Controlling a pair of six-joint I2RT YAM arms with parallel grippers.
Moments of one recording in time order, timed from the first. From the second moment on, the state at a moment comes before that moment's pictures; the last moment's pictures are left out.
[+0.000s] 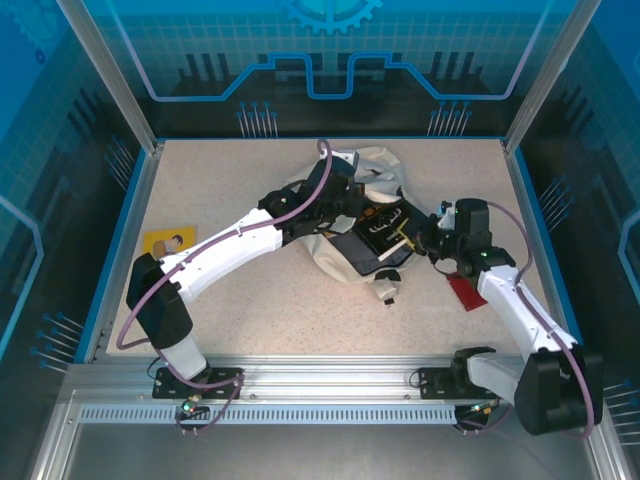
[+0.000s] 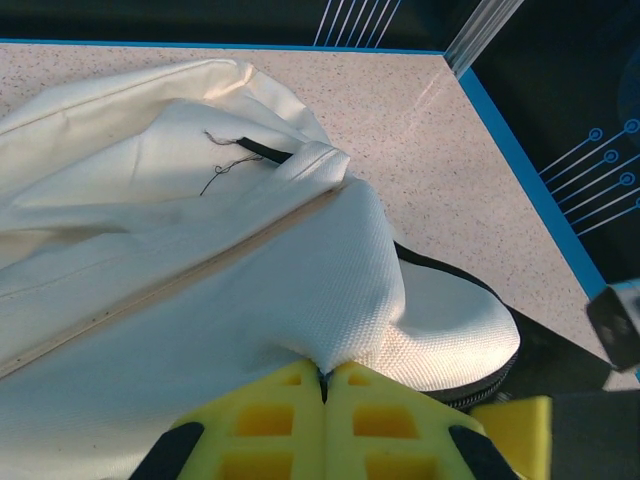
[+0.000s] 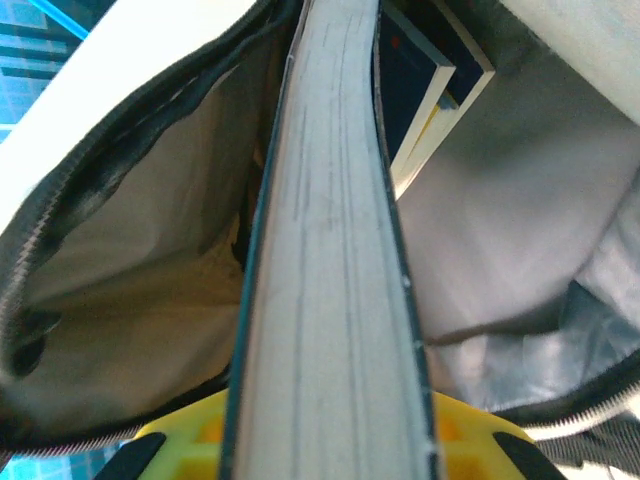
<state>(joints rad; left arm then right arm) -0.79 1.69 1.58 -0.46 -0.19 -0.56 0.12 1.13 0.71 -0.22 -0.55 1.05</state>
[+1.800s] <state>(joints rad) -0.76 1.69 1.57 -0.44 -0.22 -0.69 0.32 1.65 0.87 0.06 -0.30 1.34</state>
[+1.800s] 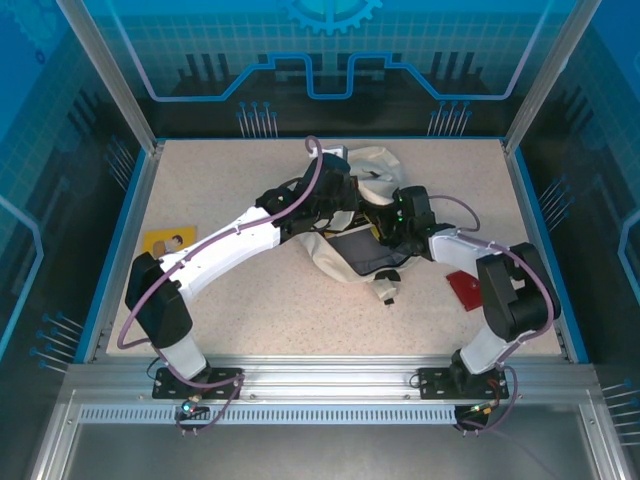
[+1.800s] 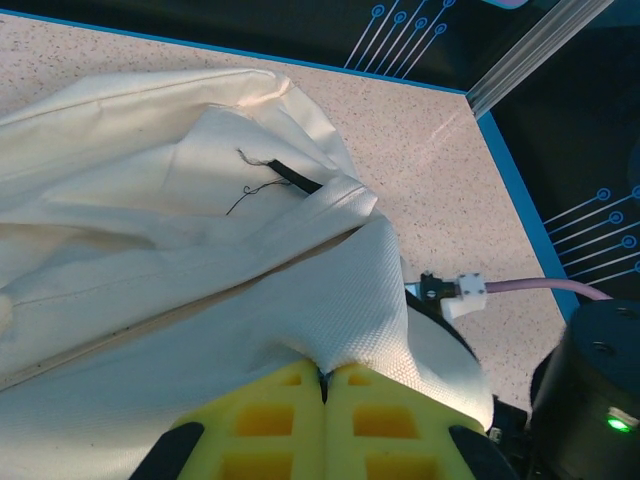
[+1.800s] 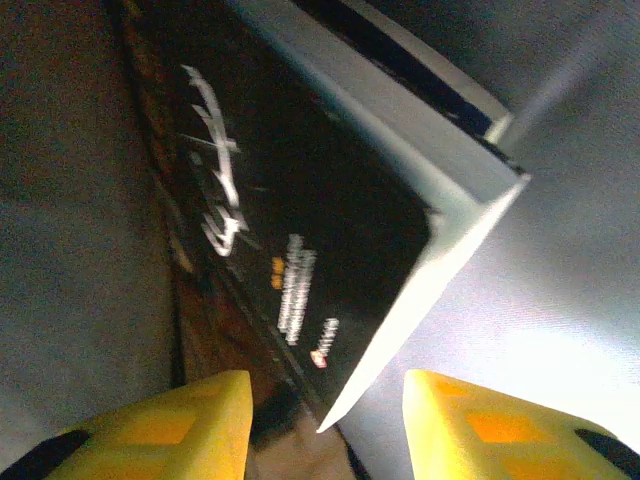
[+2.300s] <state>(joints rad) -0.76 1.69 1.57 -0.44 -0.21 -0.69 0.32 1.75 0.92 0.06 -0.33 1.32</state>
